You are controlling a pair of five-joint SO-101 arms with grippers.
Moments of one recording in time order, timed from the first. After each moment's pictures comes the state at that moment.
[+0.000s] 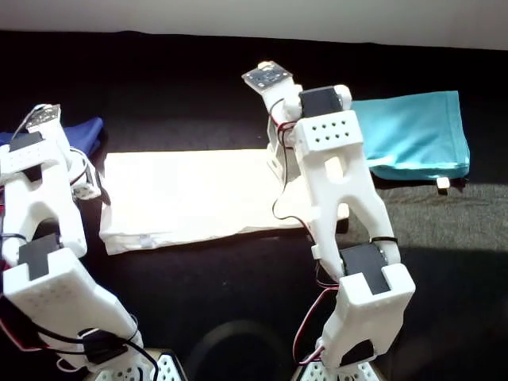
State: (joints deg) left arm -30.9 20.4 5.1 66.8 -3.6; right arm -20.7 15.1 -23.3 96.9 19.8
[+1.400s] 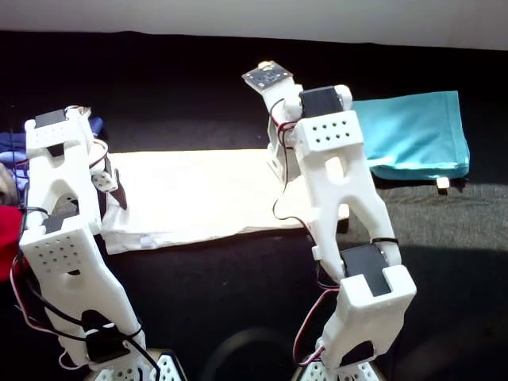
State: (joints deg) left arm -23.3 41.7 -19.6 84.2 -1.8; right arm -20.7 13.4 -23.3 97.0 19.8
